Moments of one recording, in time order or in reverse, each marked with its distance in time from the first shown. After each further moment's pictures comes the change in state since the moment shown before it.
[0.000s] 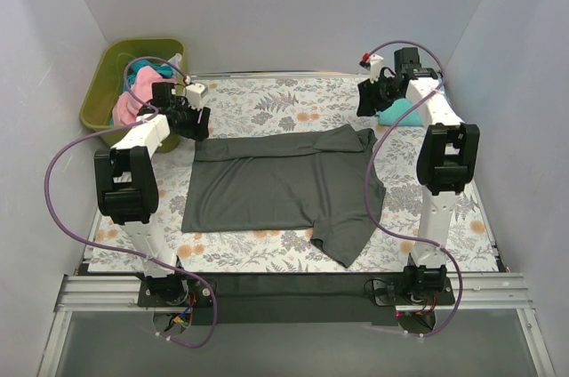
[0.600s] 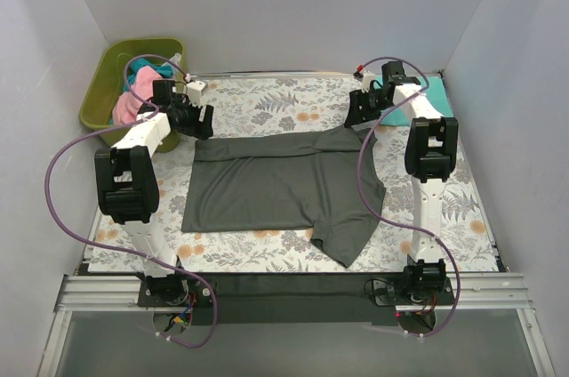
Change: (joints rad) left arm -0.002 0.005 0.034 -0.016 0.026 -0.041; right arm 0.010 0.279 0.182 -0.004 -0.097 0.211
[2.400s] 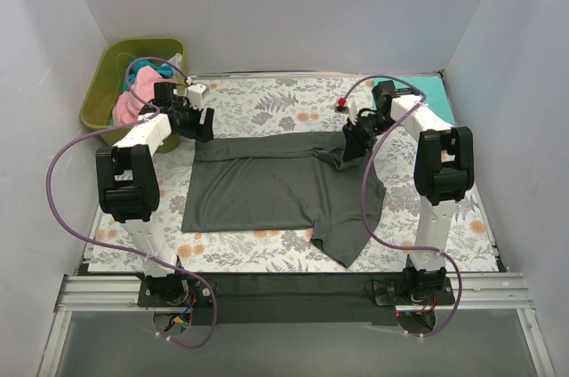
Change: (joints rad) left arm 0.000 0.015 -0.011 -0.003 -0.001 0.000; right arm 0.095 -0.378 -0.467 -0.255 -0.134 -0.608
